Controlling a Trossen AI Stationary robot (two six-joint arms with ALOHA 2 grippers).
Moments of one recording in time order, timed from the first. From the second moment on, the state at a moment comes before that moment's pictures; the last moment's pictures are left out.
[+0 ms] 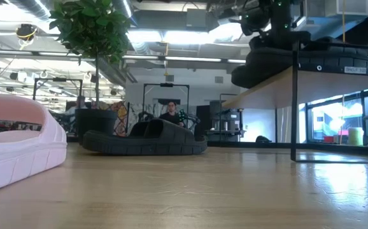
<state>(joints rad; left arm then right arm) 0.22 1.40 1.67 -0.85 0.01 0.00 -0.59 1.55 1.50 -1.46 0.10 -0.51</state>
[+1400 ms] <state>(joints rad) 0.03 1.40 1.67 -0.98 -0.11 0.16 -0.28 1.10 1.62 -1.14 0.02 0.00</state>
